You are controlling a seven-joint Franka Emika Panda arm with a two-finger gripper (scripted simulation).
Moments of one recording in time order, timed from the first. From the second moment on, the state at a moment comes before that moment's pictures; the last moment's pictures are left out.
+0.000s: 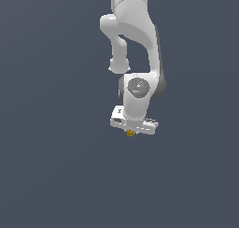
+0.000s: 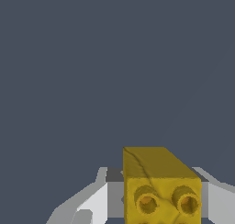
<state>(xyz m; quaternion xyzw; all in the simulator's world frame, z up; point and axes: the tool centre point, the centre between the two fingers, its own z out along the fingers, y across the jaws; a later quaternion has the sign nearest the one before) 0.025 0.057 0.077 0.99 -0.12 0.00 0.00</state>
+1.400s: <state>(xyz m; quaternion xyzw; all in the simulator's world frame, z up) -0.102 0.197 0.225 0.99 -0.12 0.00 0.00</state>
